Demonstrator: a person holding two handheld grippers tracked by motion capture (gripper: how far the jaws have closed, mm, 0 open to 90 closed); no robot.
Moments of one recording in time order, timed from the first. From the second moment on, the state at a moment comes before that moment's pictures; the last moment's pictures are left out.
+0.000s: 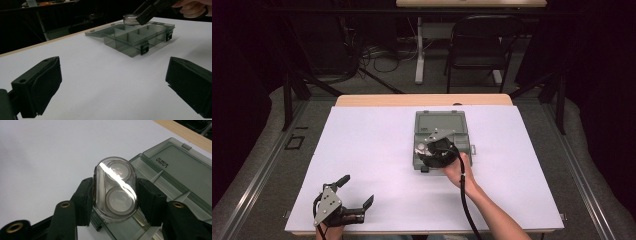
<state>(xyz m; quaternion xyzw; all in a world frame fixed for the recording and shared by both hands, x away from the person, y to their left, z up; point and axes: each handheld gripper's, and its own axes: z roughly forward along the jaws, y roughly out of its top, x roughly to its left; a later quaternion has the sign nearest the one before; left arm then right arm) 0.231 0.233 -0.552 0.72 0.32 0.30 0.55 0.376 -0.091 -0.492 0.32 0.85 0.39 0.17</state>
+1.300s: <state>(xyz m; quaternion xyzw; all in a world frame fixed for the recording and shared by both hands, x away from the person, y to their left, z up) 0.231 0.232 -0.551 0.71 0.32 0.30 0.55 0.388 -0.075 -0.505 0.37 0.85 0.33 0.16</state>
